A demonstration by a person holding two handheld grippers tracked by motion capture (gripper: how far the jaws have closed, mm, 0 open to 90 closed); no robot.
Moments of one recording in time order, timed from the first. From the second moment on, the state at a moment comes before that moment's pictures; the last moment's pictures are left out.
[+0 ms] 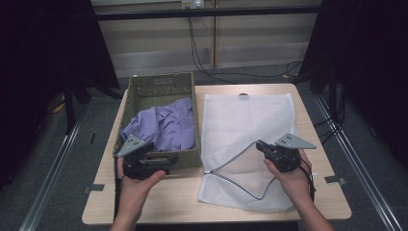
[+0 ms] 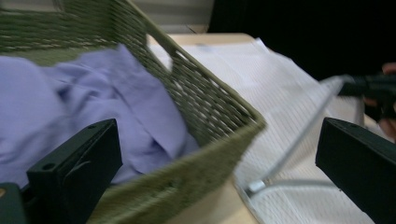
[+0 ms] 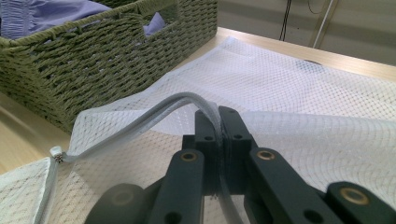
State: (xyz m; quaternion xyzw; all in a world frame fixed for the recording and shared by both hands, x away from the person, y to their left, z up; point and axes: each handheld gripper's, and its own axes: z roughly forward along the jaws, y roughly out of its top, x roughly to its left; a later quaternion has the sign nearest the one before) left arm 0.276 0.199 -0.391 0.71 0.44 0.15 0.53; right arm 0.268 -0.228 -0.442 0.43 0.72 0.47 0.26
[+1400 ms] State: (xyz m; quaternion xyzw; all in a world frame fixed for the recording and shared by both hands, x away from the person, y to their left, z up) left arm 0.448 0.211 -0.424 0.77 0.58 0.10 0.26; right arm 0.271 -0.218 -0.455 0.42 0.74 0.47 0.24
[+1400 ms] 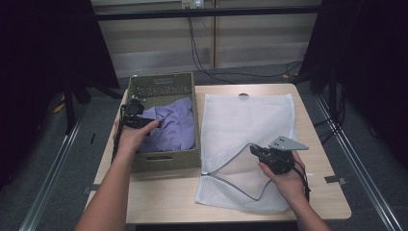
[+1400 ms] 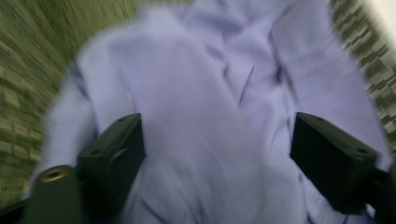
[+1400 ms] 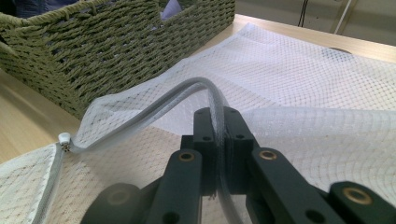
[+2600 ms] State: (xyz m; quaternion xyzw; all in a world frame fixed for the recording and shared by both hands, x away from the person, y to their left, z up) left arm 0.484 0.134 -0.479 0.83 0.52 0.01 0.18; right arm 0.273 -0.218 -0.472 0.42 0.75 0.46 0.22
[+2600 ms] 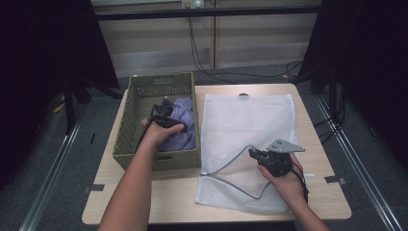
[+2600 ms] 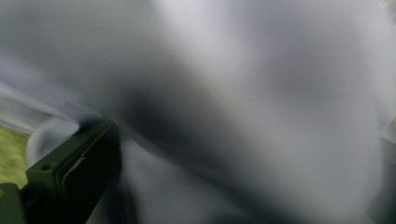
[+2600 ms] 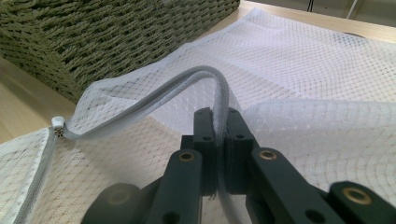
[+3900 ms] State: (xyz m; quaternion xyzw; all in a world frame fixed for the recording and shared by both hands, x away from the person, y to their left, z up) left arm 0.407 0.210 -0.367 0.70 0.48 0.22 0.48; right arm 0.272 -0.223 -0.470 0.42 0.75 0.47 0.22
